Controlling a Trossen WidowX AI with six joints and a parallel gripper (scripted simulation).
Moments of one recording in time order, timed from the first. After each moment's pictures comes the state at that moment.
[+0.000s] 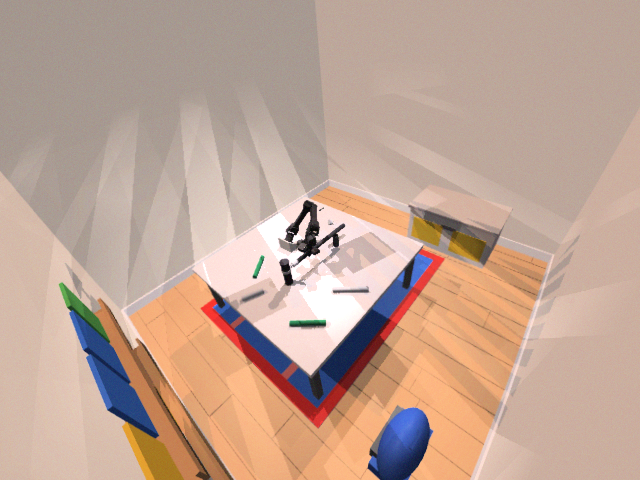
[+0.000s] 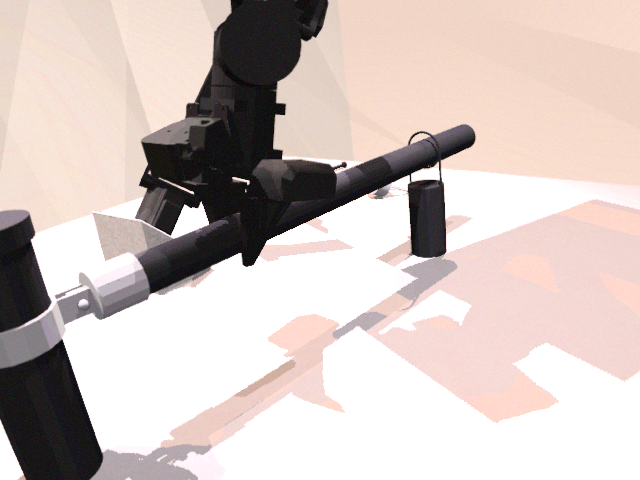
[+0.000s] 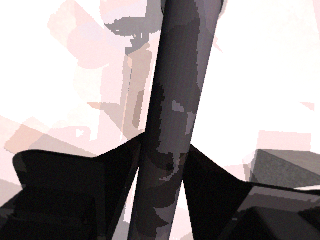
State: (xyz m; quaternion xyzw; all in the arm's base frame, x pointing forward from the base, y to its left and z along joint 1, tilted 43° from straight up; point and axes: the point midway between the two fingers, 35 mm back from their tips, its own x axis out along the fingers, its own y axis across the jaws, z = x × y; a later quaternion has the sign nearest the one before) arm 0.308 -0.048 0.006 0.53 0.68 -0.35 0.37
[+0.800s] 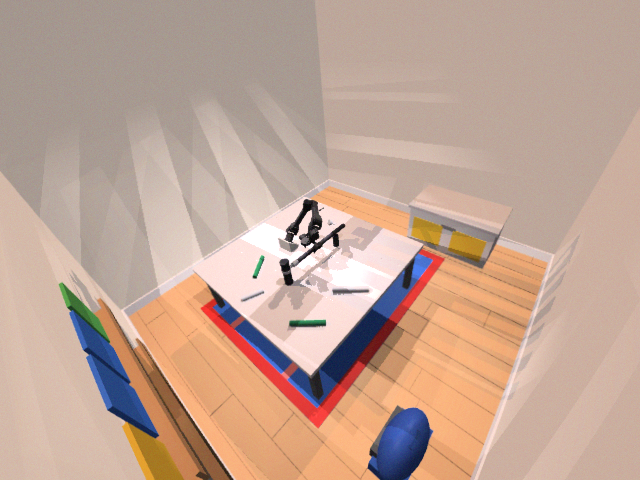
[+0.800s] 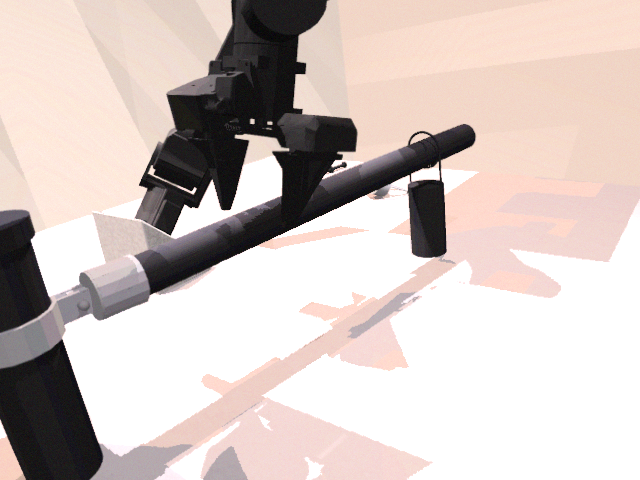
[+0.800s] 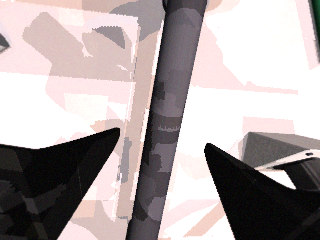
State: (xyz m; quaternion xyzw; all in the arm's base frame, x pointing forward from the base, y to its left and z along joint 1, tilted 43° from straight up) arm 0.309 -0.046 0.048 0.53 0.68 -0.35 0.37
